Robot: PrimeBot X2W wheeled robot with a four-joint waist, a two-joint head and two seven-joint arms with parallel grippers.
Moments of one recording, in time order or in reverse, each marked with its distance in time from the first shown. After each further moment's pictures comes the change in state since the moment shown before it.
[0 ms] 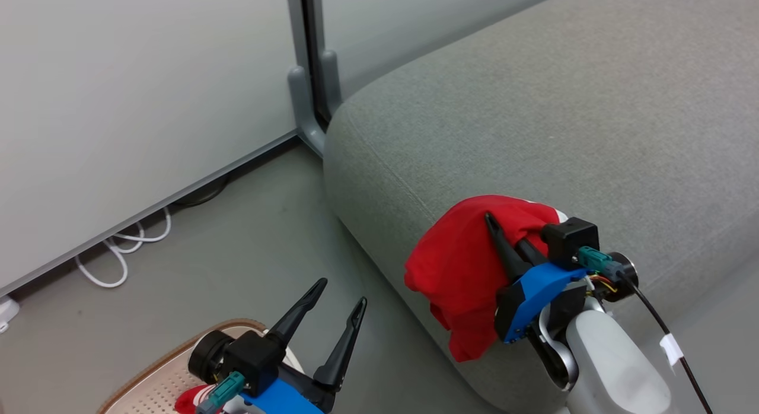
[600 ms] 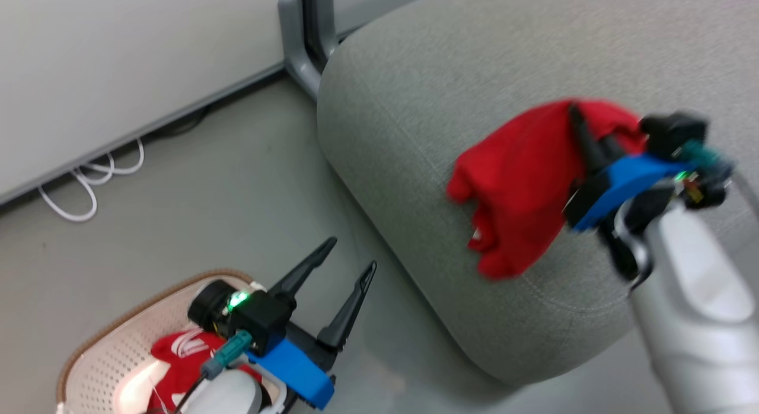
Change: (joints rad) left arm -0.137 0.045 -0.074 0.001 0.000 0.000 0.016; right arm -0.221 -0.093 -0.149 0.043 0.065 0.000 0.029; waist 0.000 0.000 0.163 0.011
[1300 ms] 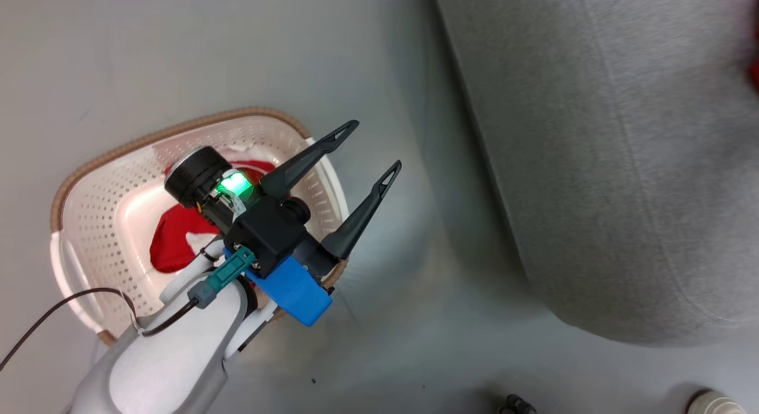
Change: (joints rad) left arm -0.321 0.126 -0.102 -0.177 0.041 0.003 0.102; right arm -0.344 -0.210 -0.421 0.337 -0.015 0.000 -0.191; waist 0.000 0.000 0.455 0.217
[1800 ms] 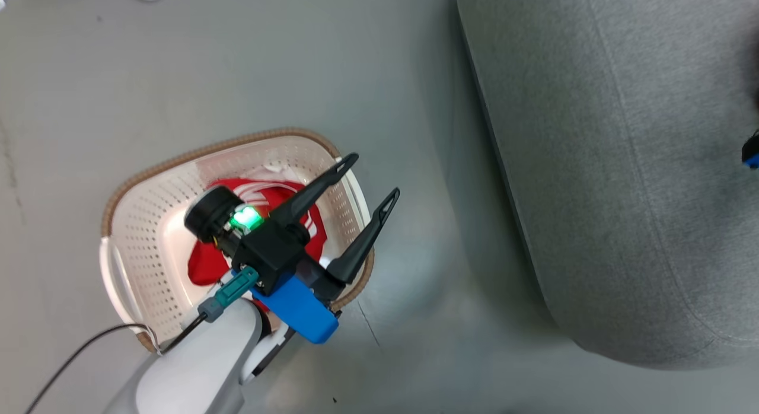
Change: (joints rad) left arm 0.049 -0.042 -0.016 0.093 -0.046 0.008 -0.081; right arm 0.056 -0.007 0.050 0.118 -0.060 0.000 -0.048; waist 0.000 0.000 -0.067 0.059
